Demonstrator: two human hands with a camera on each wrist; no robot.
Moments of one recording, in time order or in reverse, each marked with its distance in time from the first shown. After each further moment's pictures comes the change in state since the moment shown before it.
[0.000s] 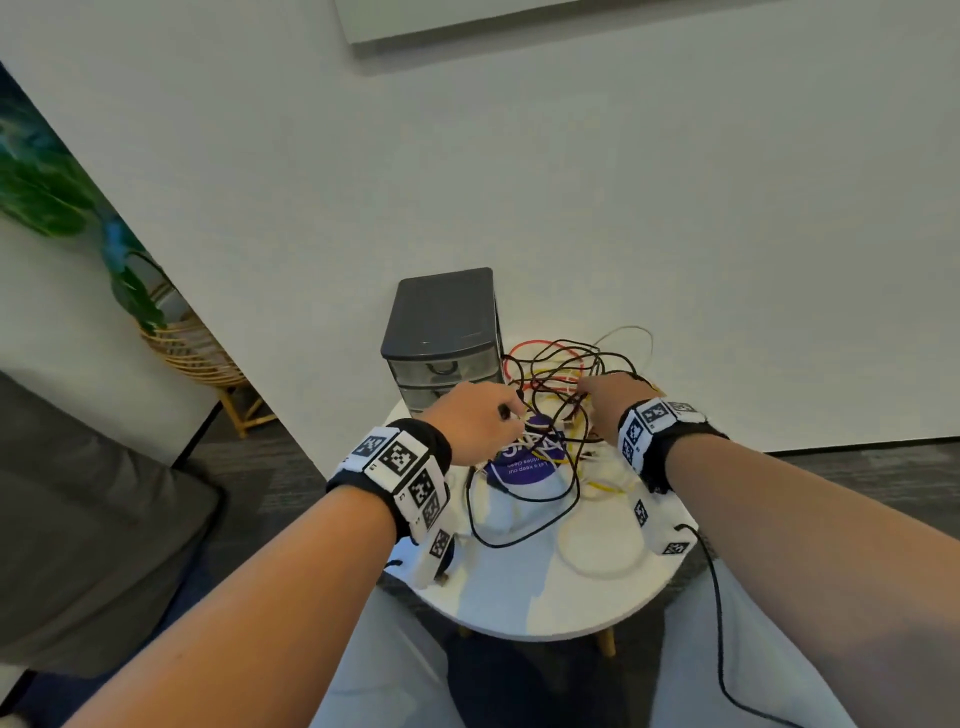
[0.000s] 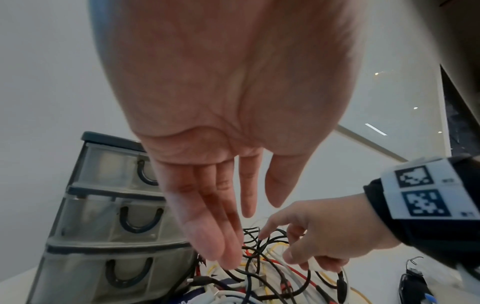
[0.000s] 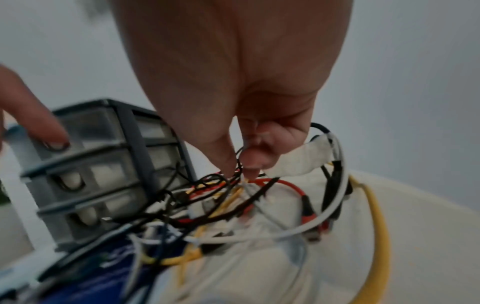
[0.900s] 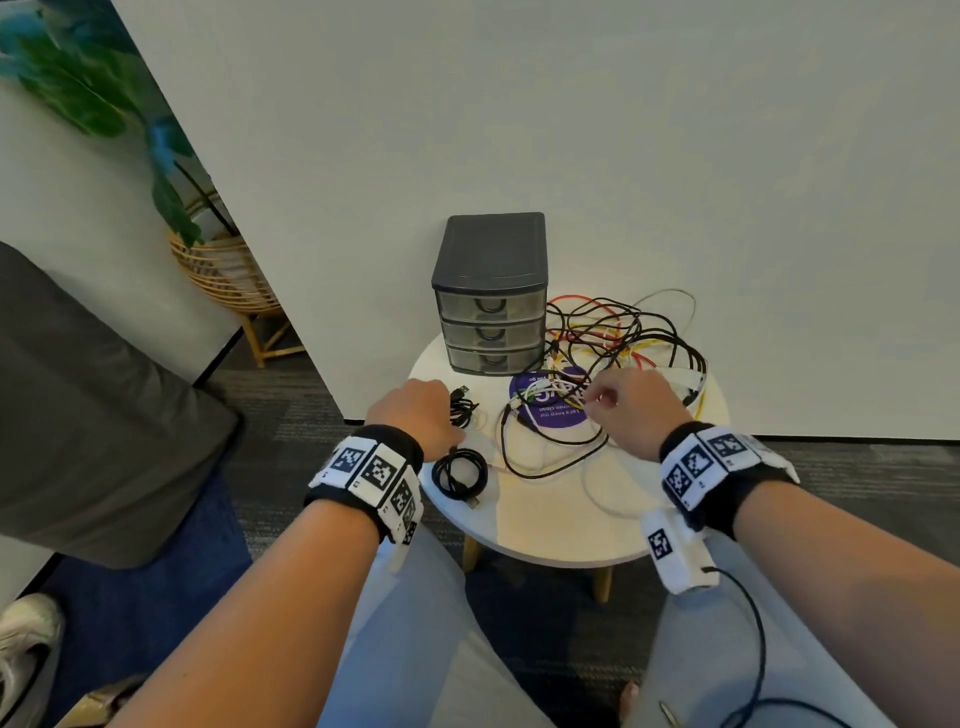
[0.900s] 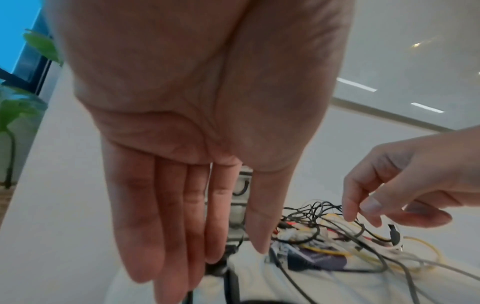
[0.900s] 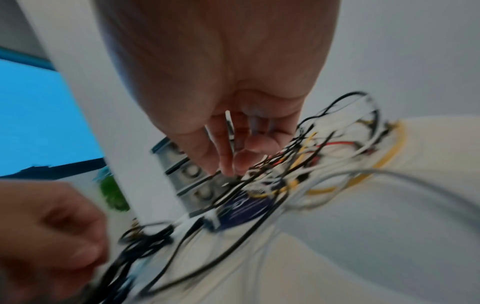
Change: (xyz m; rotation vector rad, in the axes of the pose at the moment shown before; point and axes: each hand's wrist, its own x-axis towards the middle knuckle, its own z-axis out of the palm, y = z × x) left_hand -0.063 -0.088 0.033 0.182 0.084 -0.382; right_hand -0.067 -0.037 0.034 0.430 0.138 -0.094
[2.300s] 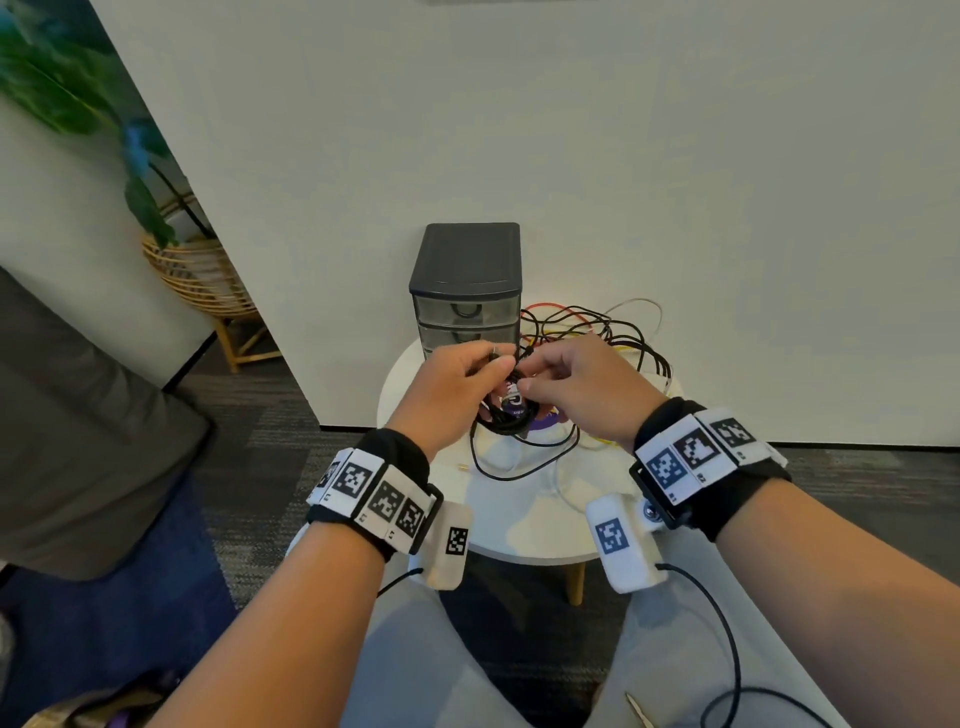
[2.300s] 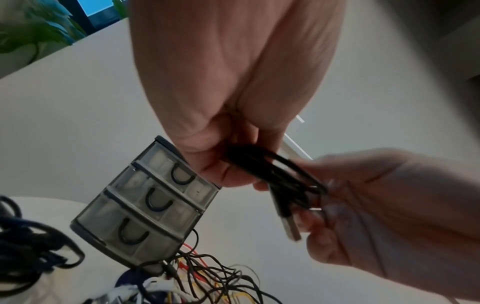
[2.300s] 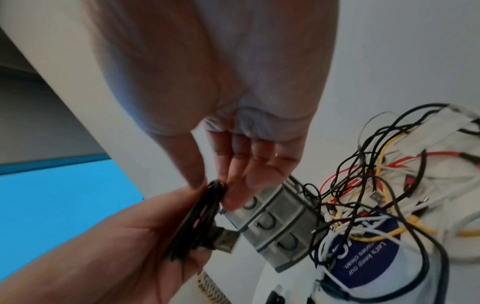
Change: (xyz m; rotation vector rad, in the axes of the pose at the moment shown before) left_hand -0.032 0.052 -0.014 -0.916 0.216 0.382; right_hand -0.034 -0.066 -0.040 0.478 -0.119 -0.157
